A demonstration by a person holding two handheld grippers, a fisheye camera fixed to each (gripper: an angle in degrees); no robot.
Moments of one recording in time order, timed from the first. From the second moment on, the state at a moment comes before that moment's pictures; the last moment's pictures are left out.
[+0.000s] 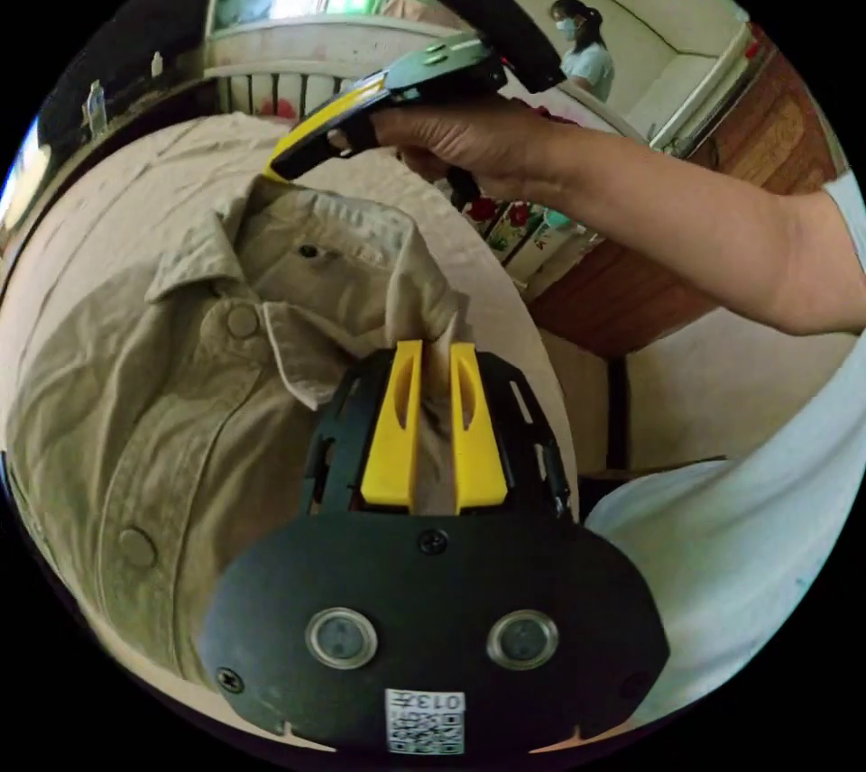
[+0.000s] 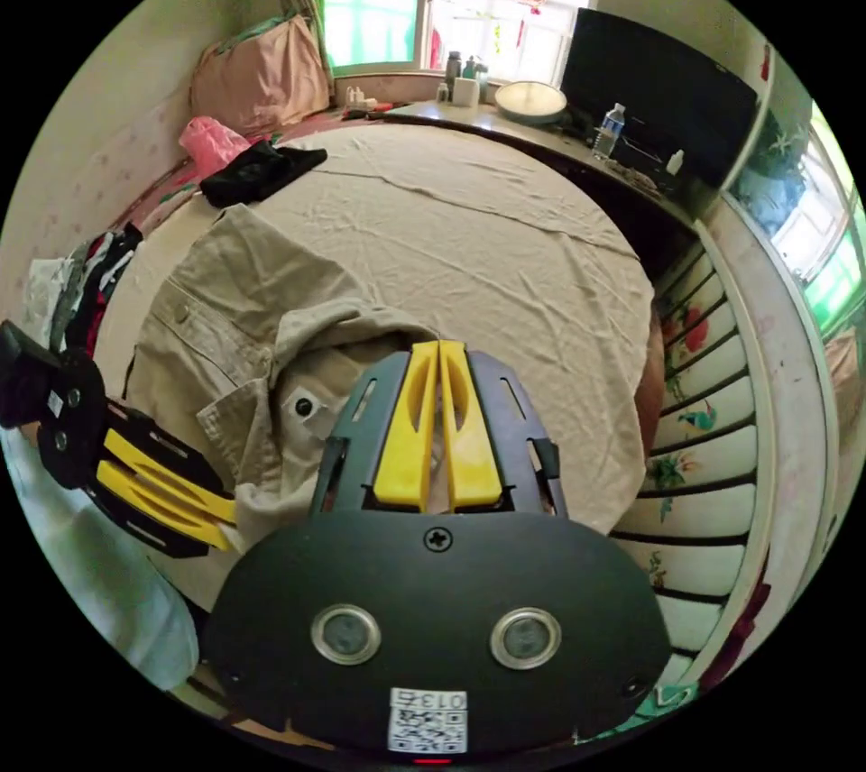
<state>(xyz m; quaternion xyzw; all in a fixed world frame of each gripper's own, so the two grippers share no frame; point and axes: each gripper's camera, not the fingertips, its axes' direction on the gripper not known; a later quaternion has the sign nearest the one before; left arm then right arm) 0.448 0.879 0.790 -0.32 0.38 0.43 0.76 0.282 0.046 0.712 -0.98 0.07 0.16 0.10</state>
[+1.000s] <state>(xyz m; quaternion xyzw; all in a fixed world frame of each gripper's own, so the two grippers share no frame) 0.306 0.838 0.761 -0.24 0.15 0.42 0.86 0.166 0.029 0.859 -0.92 -0.09 0.32 0.19</state>
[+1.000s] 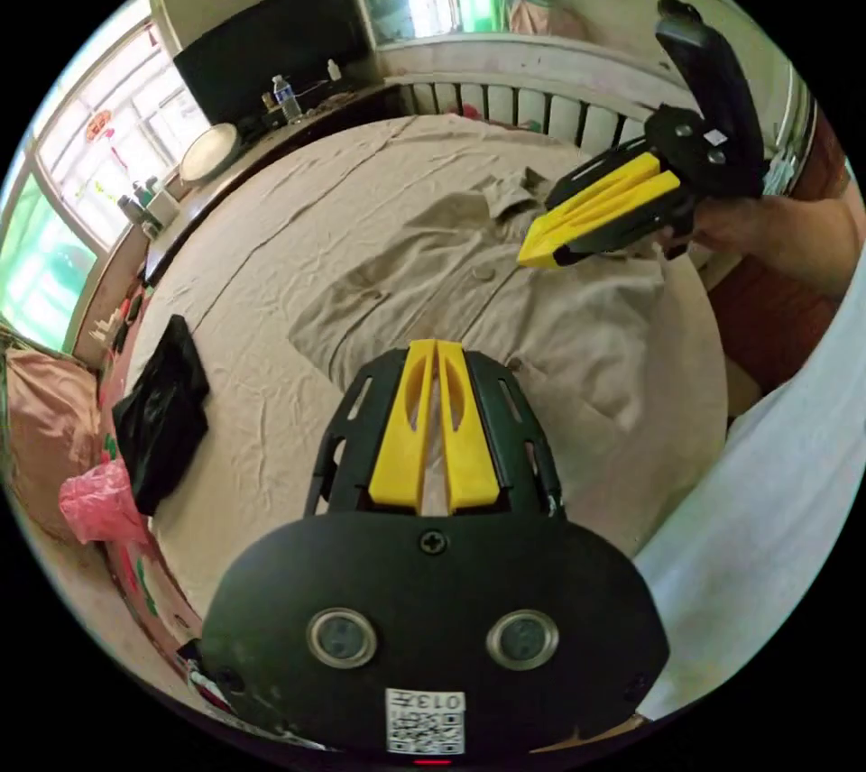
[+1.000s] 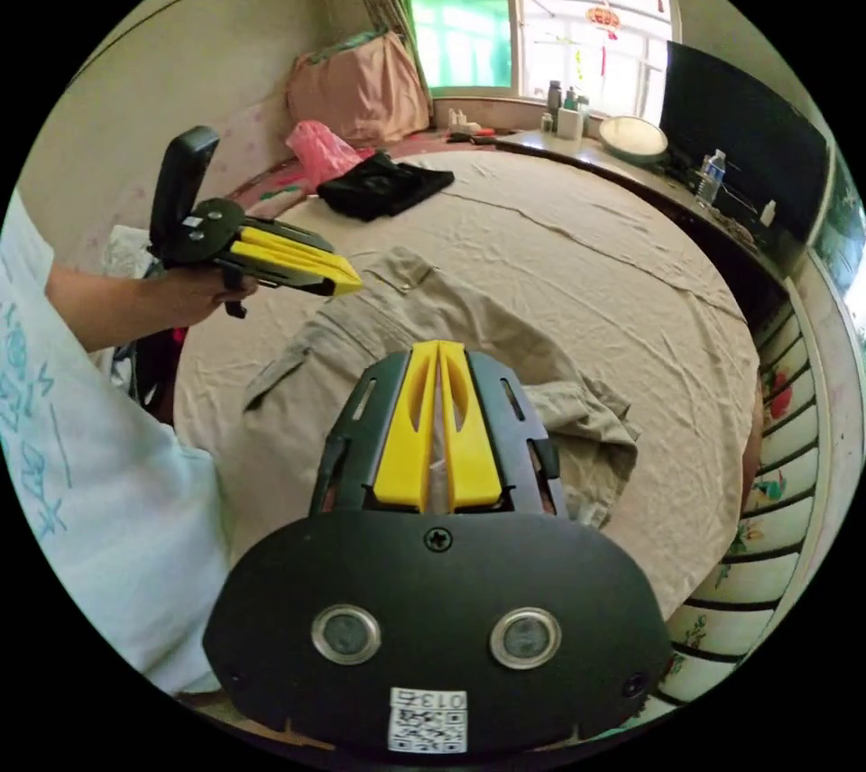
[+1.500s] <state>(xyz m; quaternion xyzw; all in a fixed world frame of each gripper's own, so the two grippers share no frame) 0.282 0.830 0.740 -0.22 0.12 0.42 0.87 0.203 -0.014 0.854 -0.92 -0.05 0.35 0.17</state>
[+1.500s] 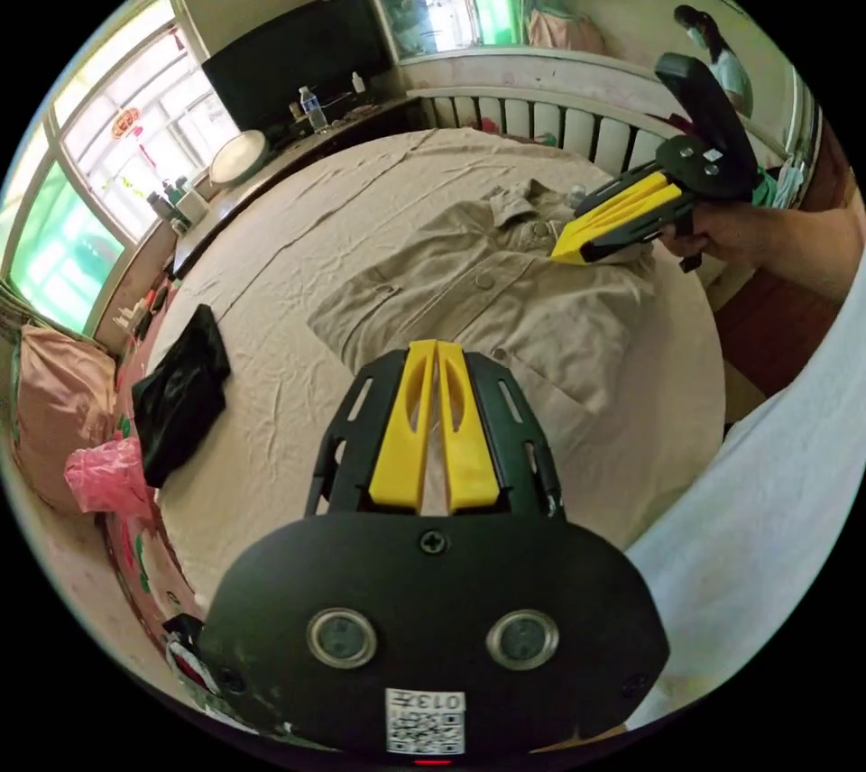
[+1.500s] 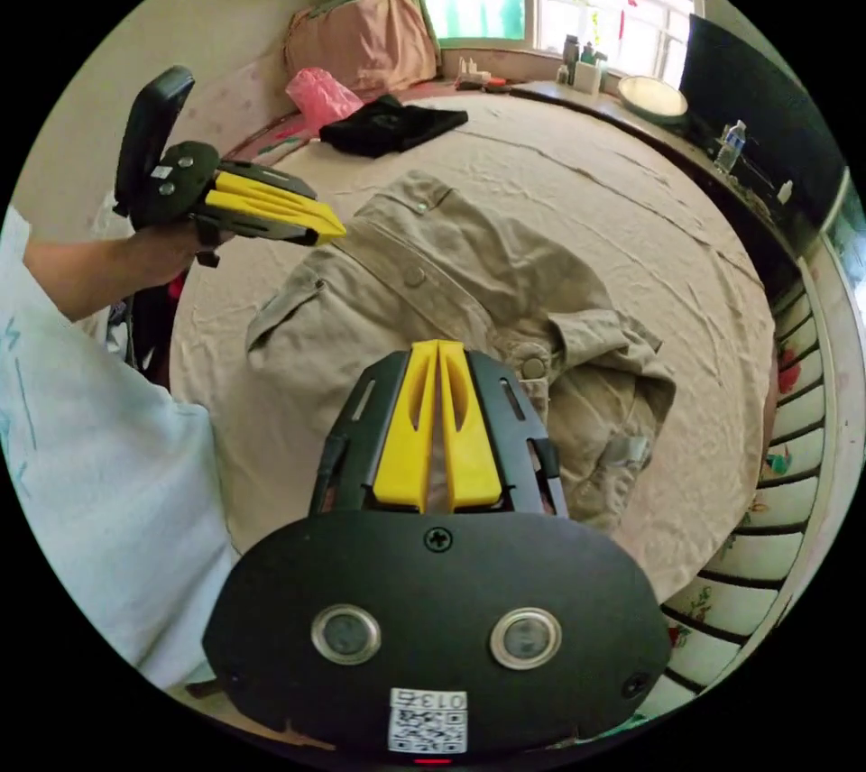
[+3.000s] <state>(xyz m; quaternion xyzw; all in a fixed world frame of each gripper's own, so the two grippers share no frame) 0.064 0.709 0.929 -0.41 0.29 0.05 0.86 0.405 0.016 0.739 -0.94 0.11 0.32 0.09</state>
